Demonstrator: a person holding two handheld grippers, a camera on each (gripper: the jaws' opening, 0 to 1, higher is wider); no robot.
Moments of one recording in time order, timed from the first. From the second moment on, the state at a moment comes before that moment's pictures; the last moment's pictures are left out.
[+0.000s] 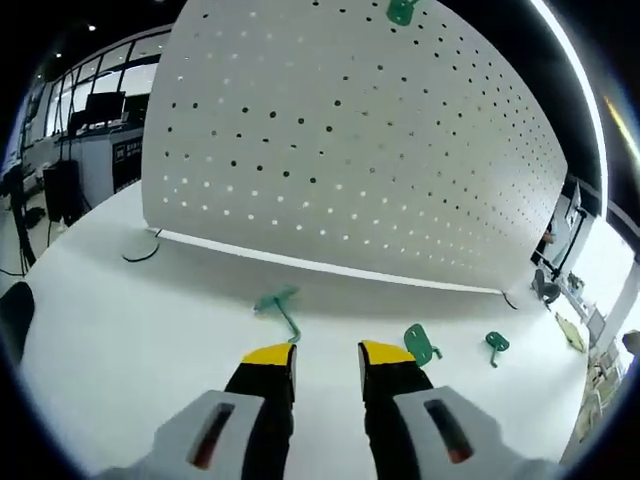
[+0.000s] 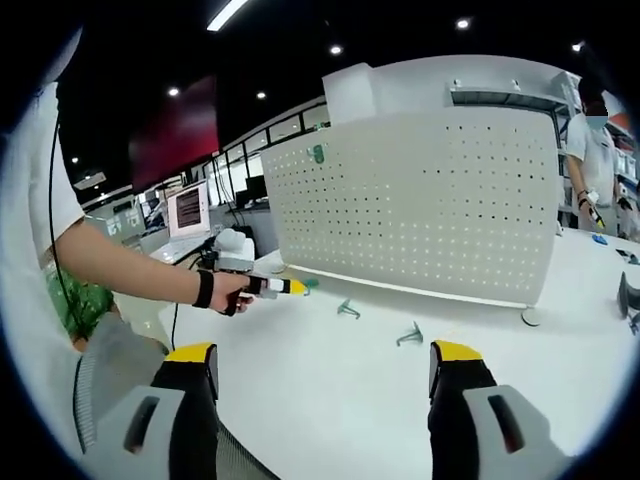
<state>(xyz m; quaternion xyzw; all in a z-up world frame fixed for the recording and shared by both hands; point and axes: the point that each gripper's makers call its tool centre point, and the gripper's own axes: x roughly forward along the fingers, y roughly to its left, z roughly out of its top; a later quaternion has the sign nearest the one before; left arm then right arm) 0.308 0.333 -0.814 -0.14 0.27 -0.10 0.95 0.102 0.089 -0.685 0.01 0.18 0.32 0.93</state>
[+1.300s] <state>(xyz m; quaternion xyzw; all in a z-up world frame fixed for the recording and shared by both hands) 0.358 0.342 -0.841 -0.15 0.28 -0.05 0.95 0.109 0.091 -0.693 0.04 0.20 0.32 0.93</state>
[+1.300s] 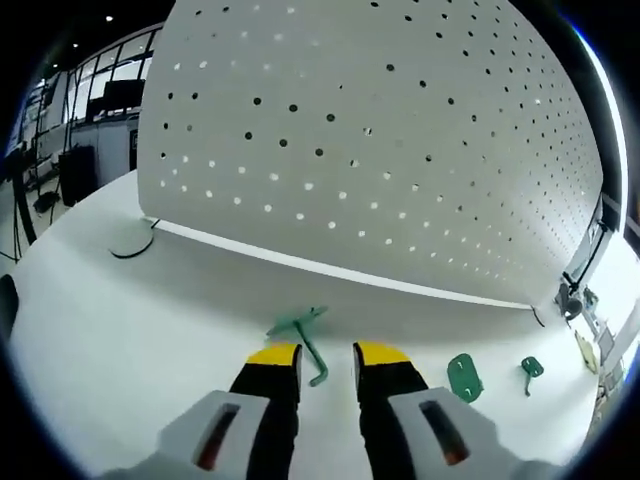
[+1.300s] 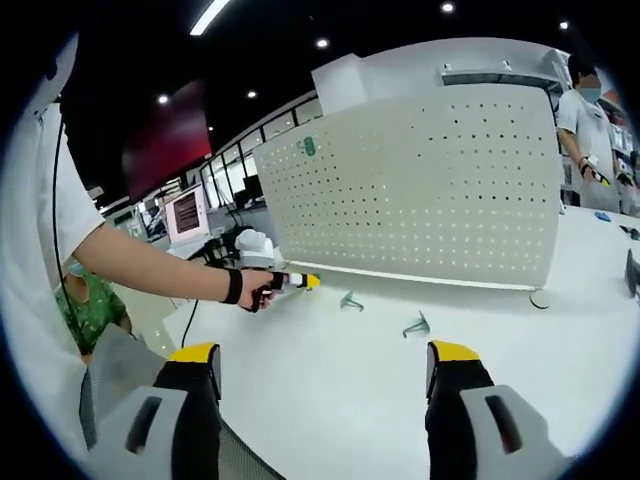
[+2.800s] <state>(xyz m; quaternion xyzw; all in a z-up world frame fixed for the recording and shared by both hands) 0.297 0.330 -0.821 0.16 0.26 -0.12 0.95 0.105 0.107 -0.696 0.04 0.20 0.34 0.92</state>
